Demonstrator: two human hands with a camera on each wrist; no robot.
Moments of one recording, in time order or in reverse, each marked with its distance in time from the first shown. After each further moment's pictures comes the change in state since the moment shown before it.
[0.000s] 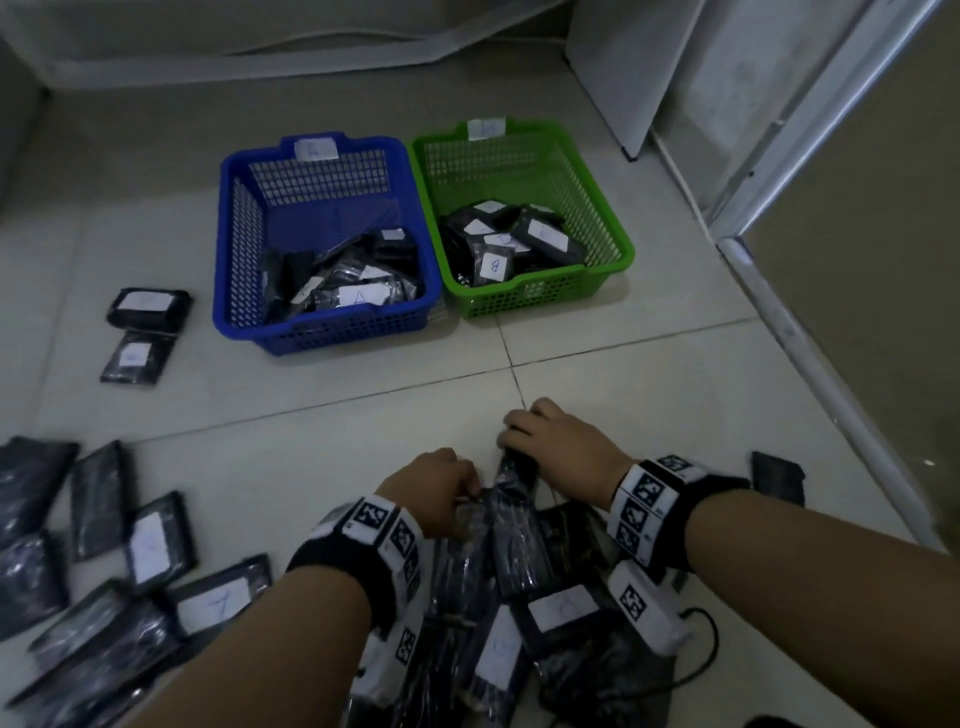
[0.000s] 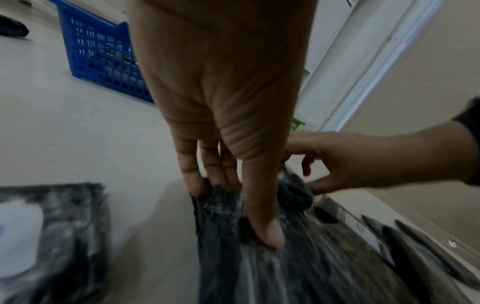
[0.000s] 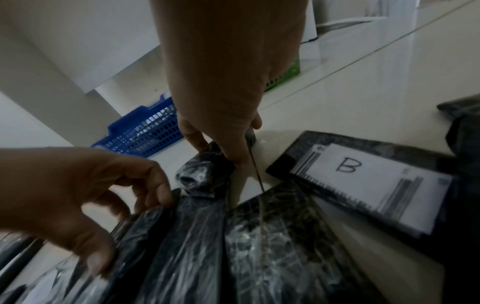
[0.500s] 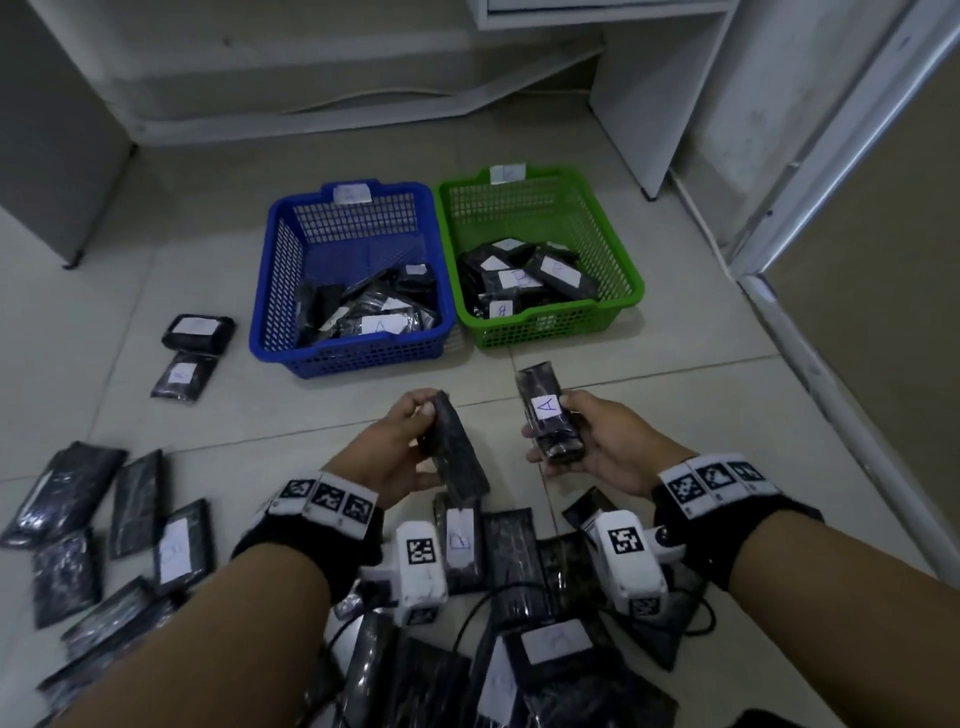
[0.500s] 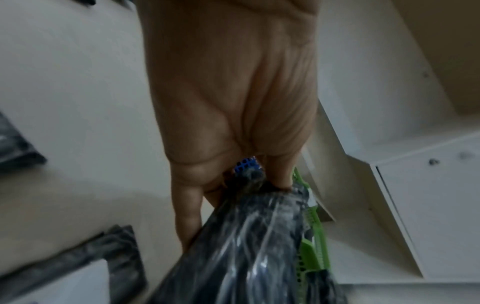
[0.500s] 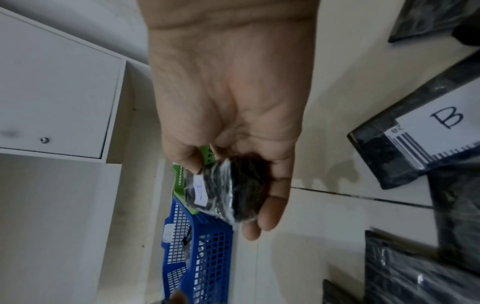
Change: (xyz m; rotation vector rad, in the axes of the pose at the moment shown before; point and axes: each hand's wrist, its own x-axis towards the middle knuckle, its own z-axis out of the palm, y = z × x) left_hand -0.024 0.007 -0.055 -1.688 0.340 -0.118; right_hand -0.015 0.012 -0.067 1.902 0.098 0.515
